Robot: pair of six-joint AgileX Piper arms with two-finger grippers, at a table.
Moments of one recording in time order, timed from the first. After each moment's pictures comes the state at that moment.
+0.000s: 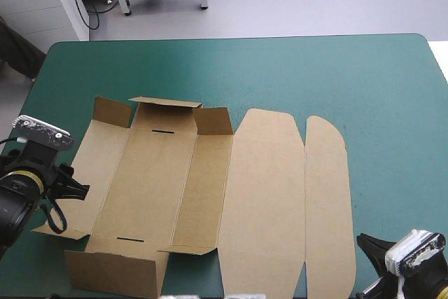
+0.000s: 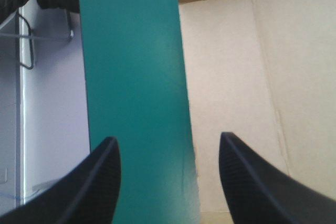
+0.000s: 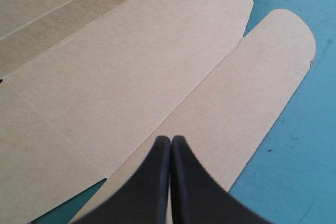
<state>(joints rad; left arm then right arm) -0.42 0.83 -0.99 0.56 1.17 -0.12 0.48 0.11 -0.50 0.12 0.92 -0.12</state>
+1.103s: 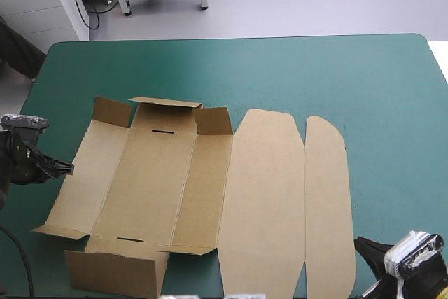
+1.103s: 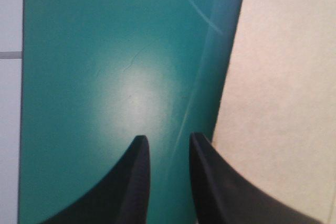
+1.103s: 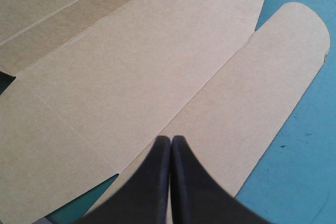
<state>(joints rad) 0.28 1.25 -0.99 0.14 0.95 0.20 0.48 0.11 -0.50 0.15 0.93 -0.12</state>
